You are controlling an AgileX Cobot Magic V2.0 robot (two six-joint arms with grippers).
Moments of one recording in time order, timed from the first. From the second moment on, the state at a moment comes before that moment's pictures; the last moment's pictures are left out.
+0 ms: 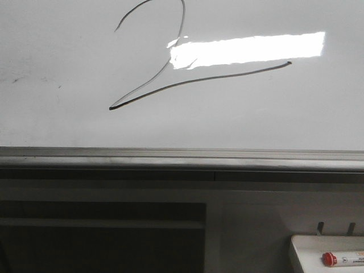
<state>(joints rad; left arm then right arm) -0.94 0.71 -0.86 -0.53 0.72 0.65 0.86 1.05 -1.02 0.82 0.77 -0.93</state>
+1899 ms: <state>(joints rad) -0.47 1.07 -0.69 -0.46 0.09 0.18 0.70 0.59 -0.83 0.72 0.66 -0.76</state>
